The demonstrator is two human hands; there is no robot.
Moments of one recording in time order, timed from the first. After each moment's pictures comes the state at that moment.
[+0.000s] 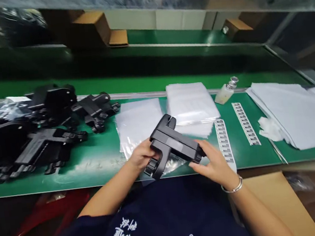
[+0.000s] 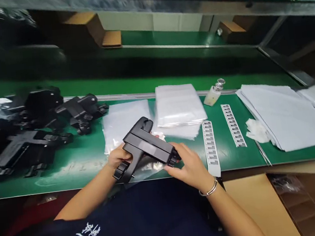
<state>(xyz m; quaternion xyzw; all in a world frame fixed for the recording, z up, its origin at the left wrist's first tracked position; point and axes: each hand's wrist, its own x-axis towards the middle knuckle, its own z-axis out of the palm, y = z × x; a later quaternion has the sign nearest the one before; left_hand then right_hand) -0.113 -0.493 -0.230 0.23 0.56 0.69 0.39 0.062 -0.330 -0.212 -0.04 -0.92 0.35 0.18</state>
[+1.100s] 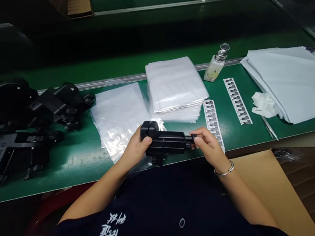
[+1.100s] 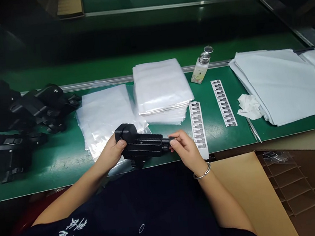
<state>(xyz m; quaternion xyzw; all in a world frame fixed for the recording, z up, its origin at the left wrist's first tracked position) -0.094 -0.482 -0.233 0.31 0.73 0.55 0.25 0.090 -0.299 -0.254 -0.21 -0.66 0.70 0.17</state>
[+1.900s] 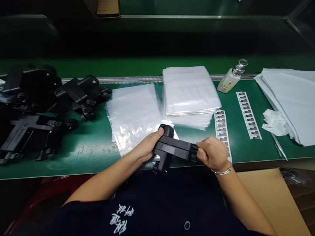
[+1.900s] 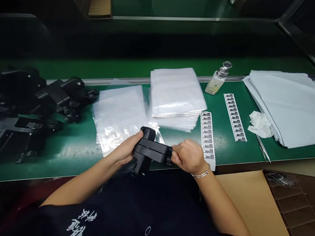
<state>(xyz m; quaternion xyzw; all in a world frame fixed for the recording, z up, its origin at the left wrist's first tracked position) -0.094 -0.473 -0.247 0.11 0.64 0.59 0.48 0.061 -0.295 -0.248 0.01 -0.88 0.25 0.40</state>
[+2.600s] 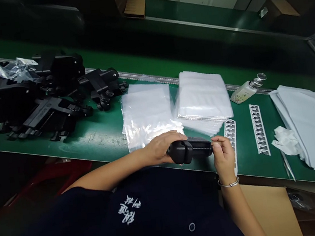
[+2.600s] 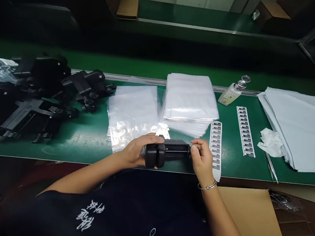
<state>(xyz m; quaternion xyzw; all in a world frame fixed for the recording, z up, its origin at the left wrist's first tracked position) -0.101 -0.493 -0.244 0.64 0.59 0.50 0.03 0.066 -0.298 -0.261 -0.22 -0.78 0.49 0.30</state>
